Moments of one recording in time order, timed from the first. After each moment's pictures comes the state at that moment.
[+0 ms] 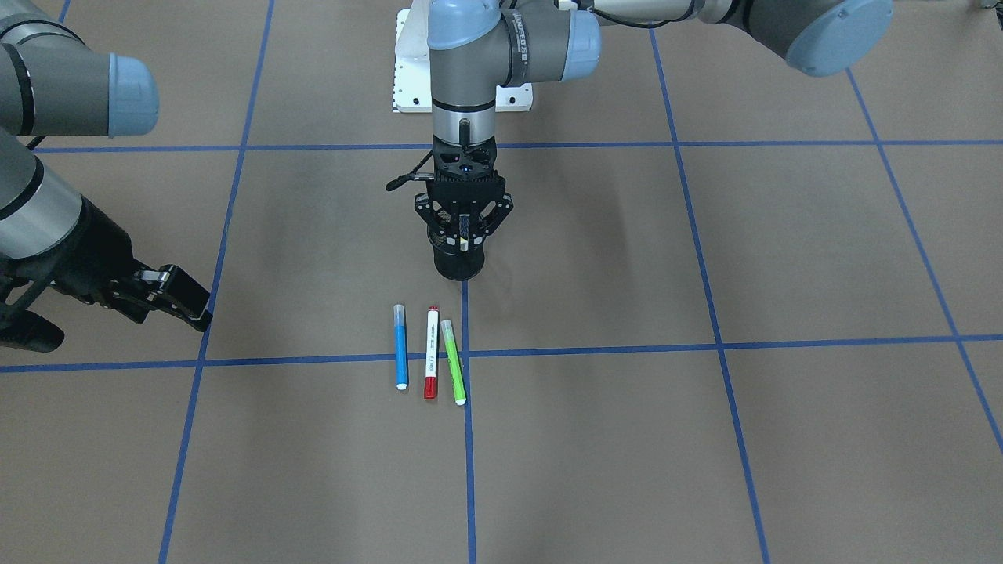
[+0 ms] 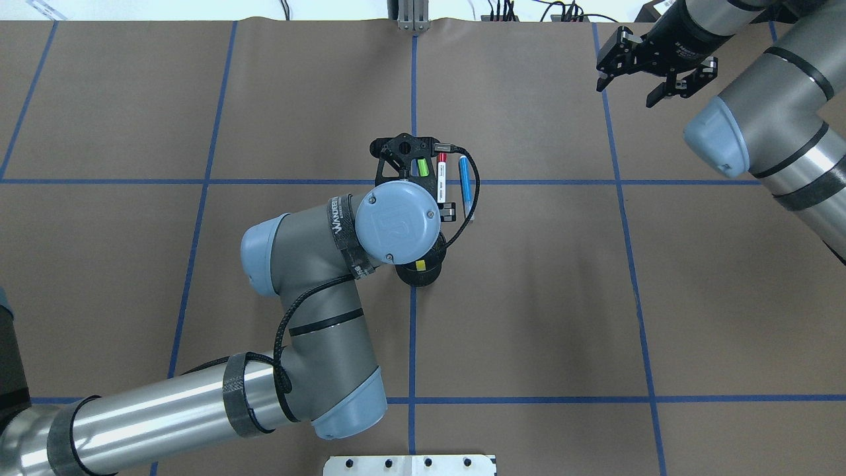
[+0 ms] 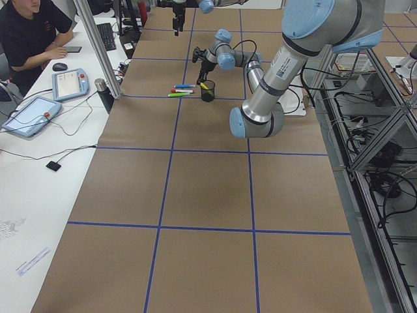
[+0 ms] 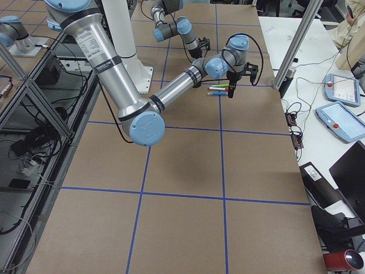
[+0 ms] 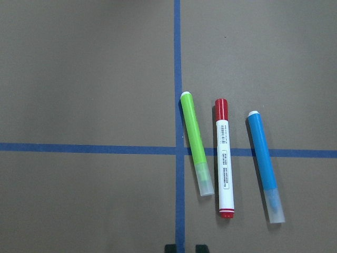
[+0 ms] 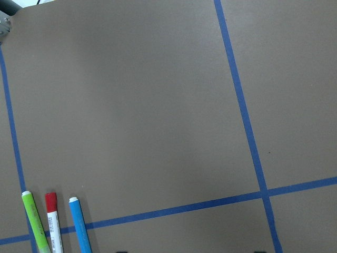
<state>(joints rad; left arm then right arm) -0.42 -2.43 -1.59 -1.61 -1.42 -1.30 1.07 -1.04 1.69 -1.55 2.27 1.04</state>
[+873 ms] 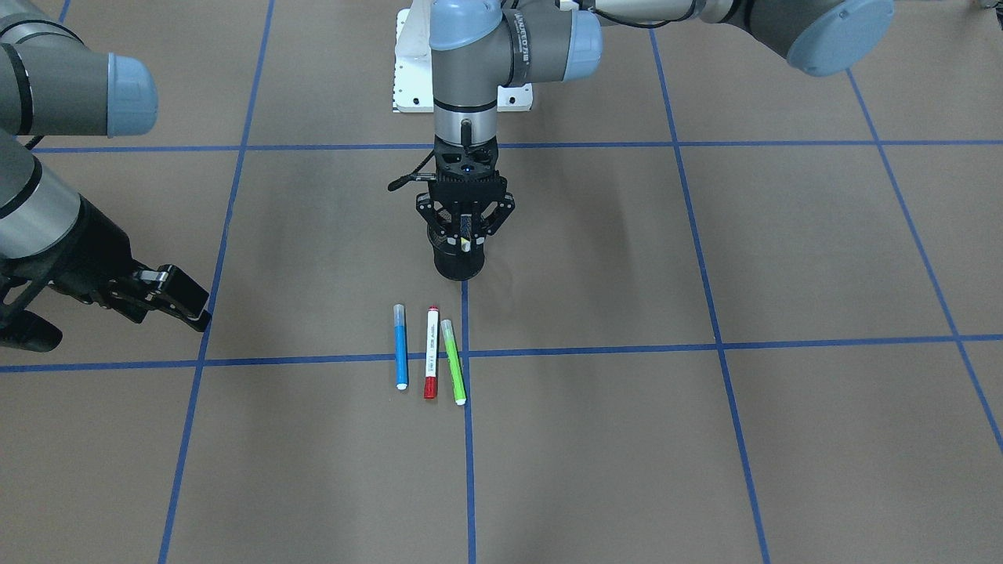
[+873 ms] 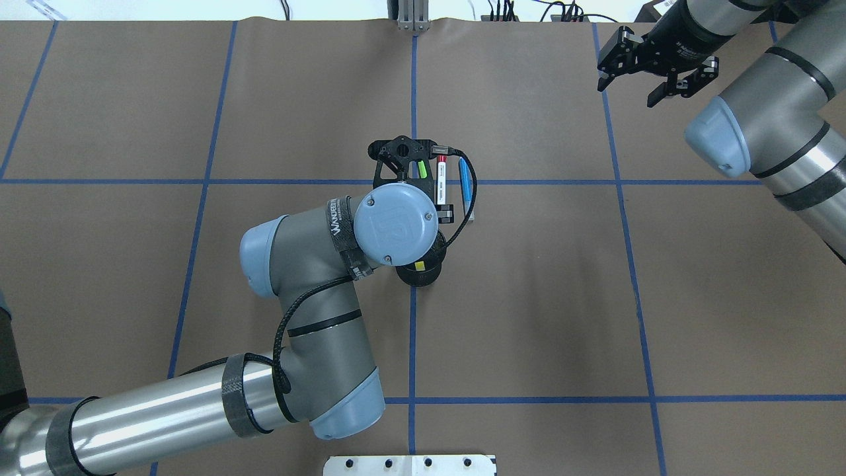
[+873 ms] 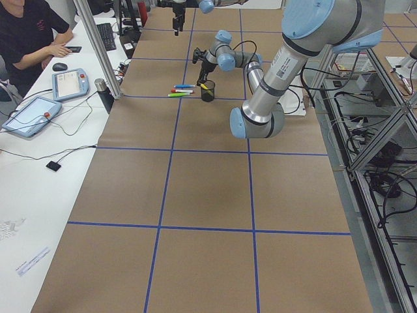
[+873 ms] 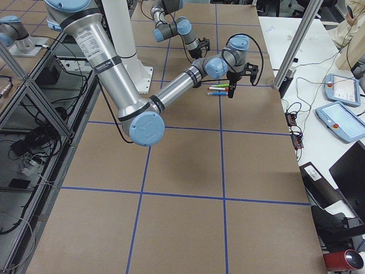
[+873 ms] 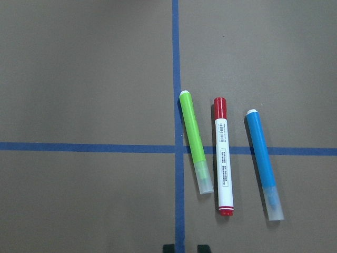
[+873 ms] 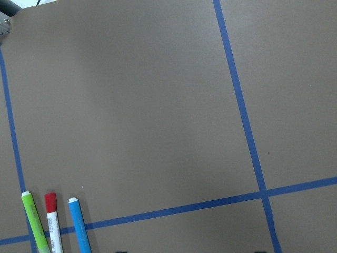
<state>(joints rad) -0.42 -2.43 -1.58 -1.61 -1.42 -1.30 1.08 -1.04 1.69 -1.55 2.27 1.04</state>
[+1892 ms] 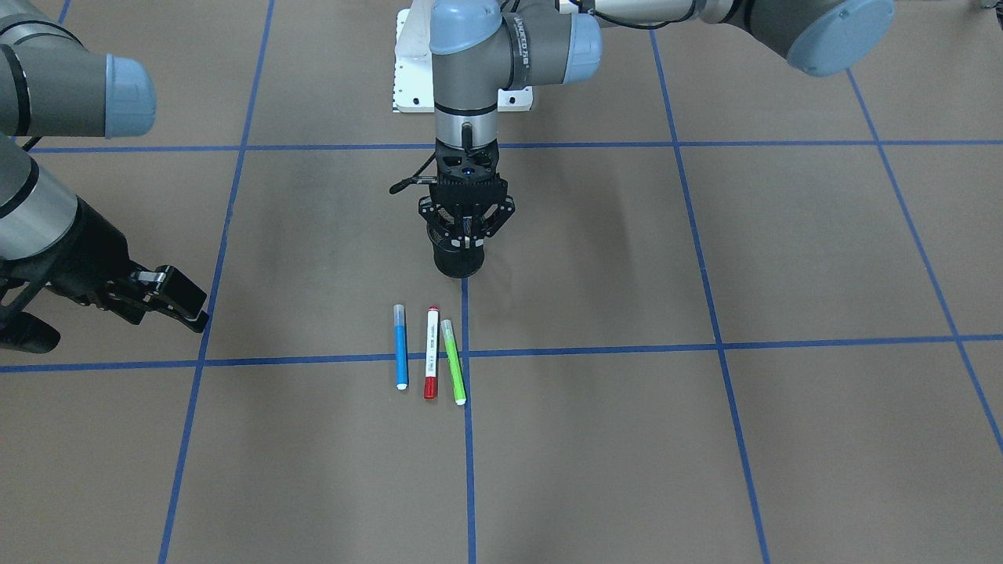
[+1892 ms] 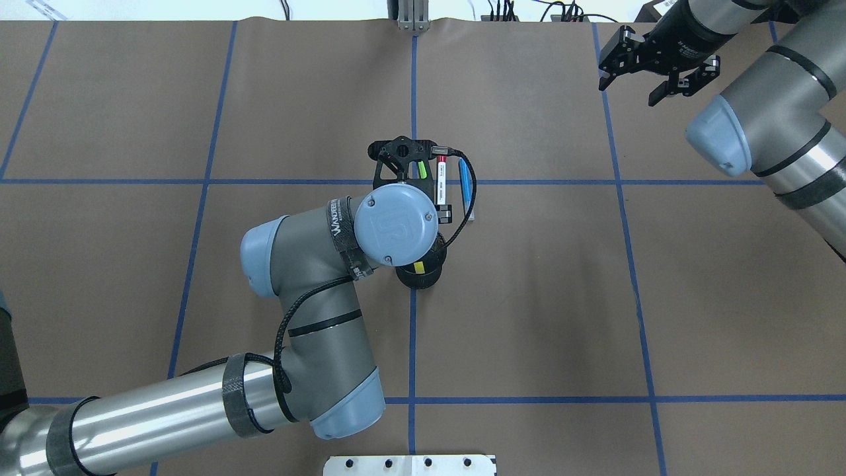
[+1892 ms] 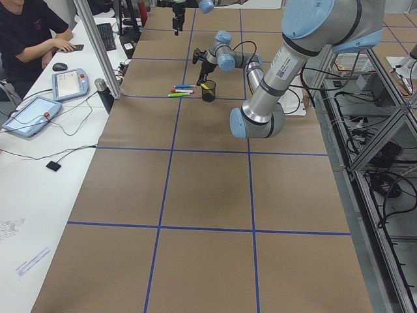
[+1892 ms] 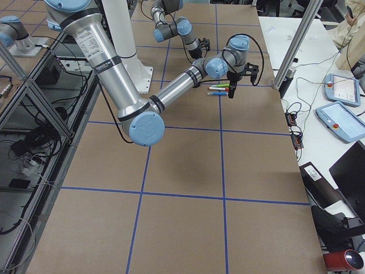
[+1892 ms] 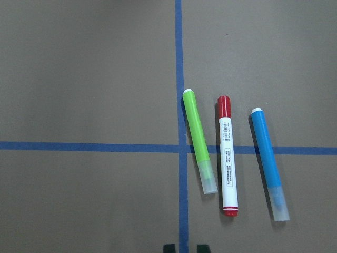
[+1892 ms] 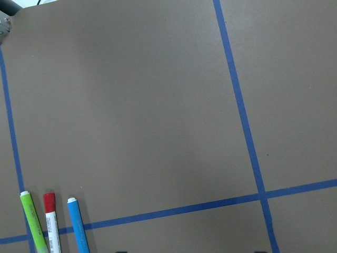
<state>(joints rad) -0.42 -2.43 -1.58 -1.62 -1.42 -1.30 1.08 -1.04 1.69 -1.55 2.27 1.02</state>
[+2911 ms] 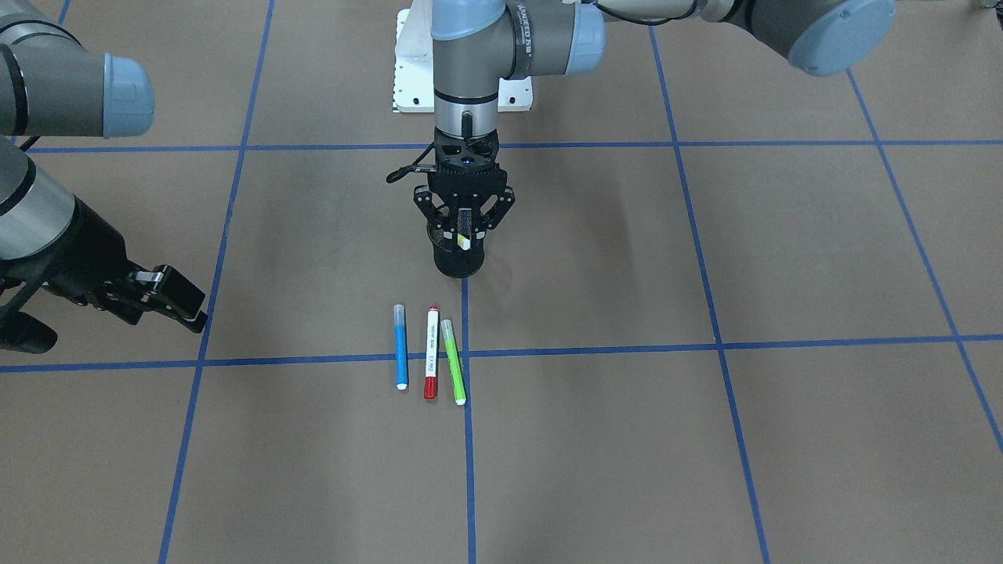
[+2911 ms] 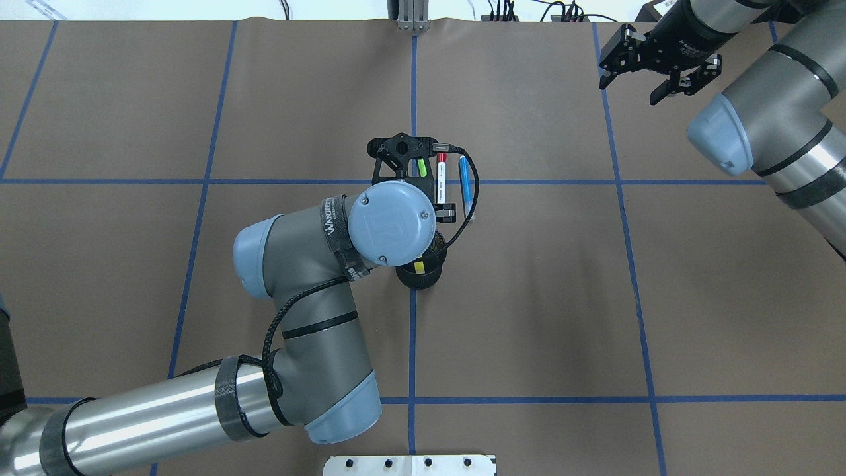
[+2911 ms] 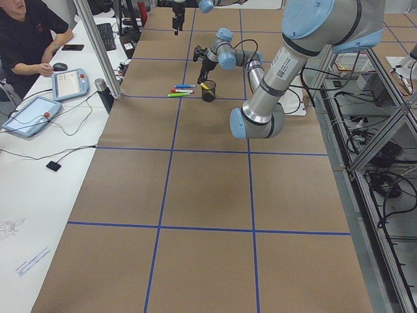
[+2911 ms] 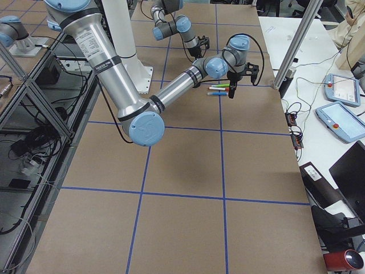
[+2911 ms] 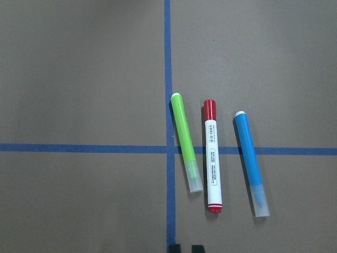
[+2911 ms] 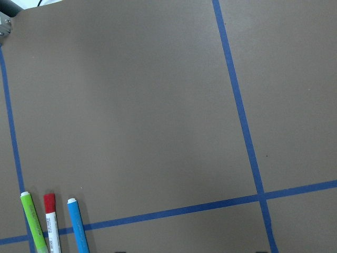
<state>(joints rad) -0.42 -2.42 -1.62 -1.61 -1.43 -1.30 1.08 -1.04 1.69 -1.55 2.27 1.02</state>
